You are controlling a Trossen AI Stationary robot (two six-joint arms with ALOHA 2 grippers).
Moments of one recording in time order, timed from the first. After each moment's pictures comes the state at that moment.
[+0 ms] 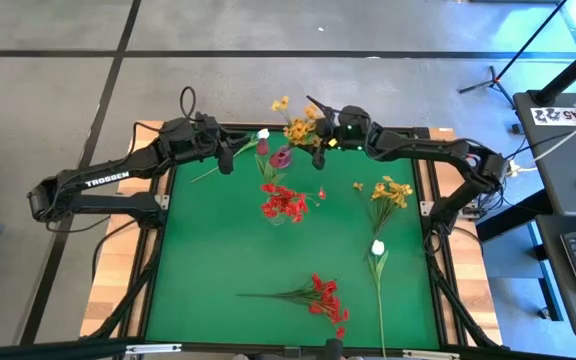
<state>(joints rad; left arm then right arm) 0.53 0.95 0.65 0.13 0.05 -0.29 -0.50 1.59 1.03 0.25 -0.25 -0.21</state>
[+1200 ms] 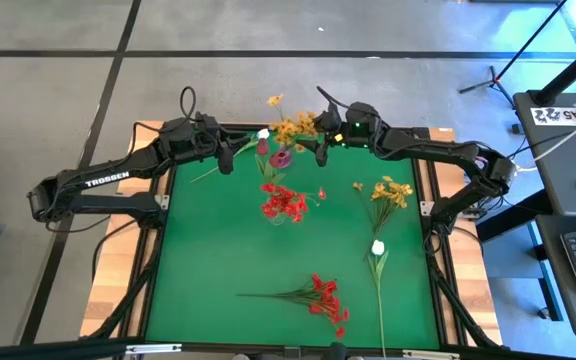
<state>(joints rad) 0.53 0.95 0.65 0.13 0.05 -0.28 -0.50 1.54 1.04 0.29 -0.28 -0.11</state>
